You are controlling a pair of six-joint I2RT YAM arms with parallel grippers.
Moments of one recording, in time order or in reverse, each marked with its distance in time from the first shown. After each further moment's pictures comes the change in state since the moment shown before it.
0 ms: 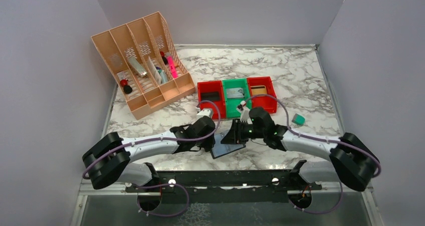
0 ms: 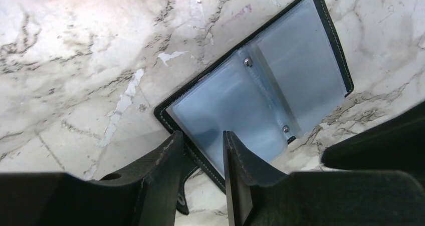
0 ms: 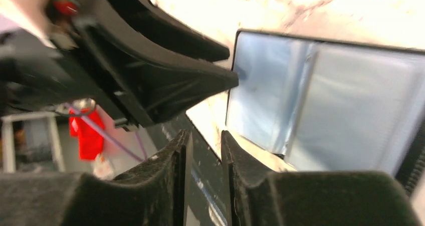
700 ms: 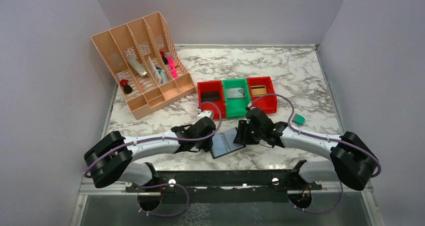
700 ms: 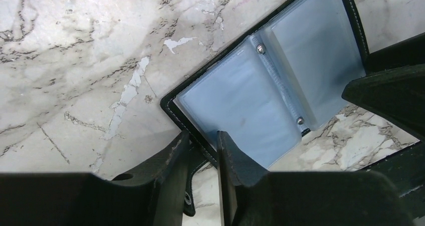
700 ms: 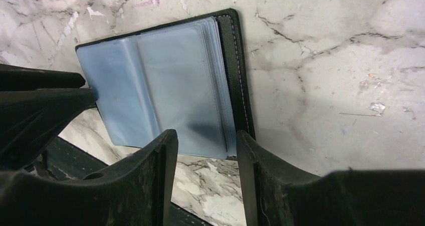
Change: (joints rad) left arm 0.000 0.048 0.023 -0.036 0.021 0.022; right arm 0.000 -0.060 0.072 -0.447 0.438 -0.056
